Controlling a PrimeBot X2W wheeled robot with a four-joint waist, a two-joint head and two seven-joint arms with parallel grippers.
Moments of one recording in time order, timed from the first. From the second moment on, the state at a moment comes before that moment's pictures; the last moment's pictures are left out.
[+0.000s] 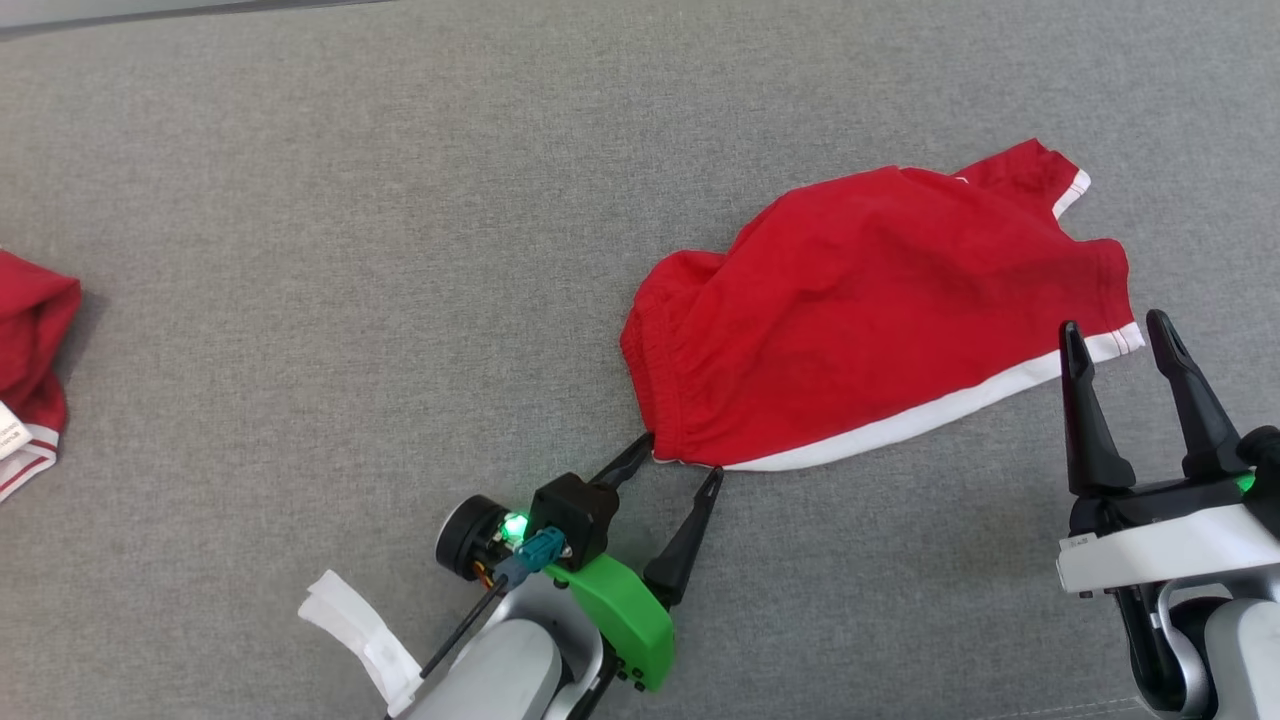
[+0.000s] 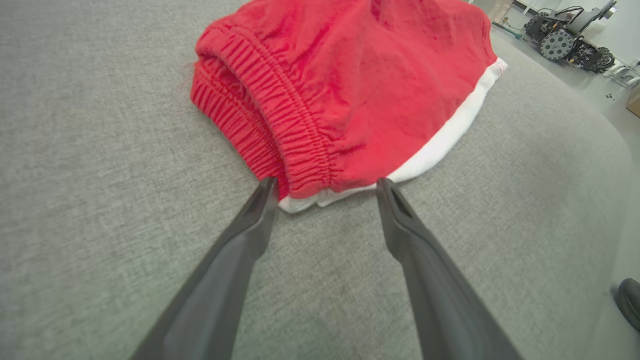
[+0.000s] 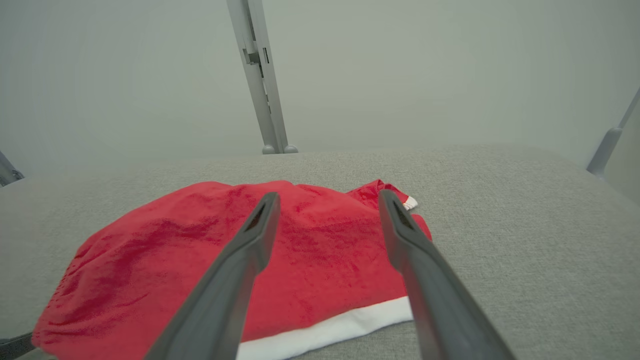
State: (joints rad) left arm -0.34 0.05 -0.69 0.43 -0.37 -0.09 -0.16; right arm -0.04 -0.17 -0.05 -0.12 0.25 0.13 -0.16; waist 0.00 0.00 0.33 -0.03
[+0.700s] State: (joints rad) left arm -0.44 0.05 -0.70 0.54 -0.42 -0.06 -0.26; right arm -0.17 -0.26 -0.10 0.31 0.36 0.13 -0.20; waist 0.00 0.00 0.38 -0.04
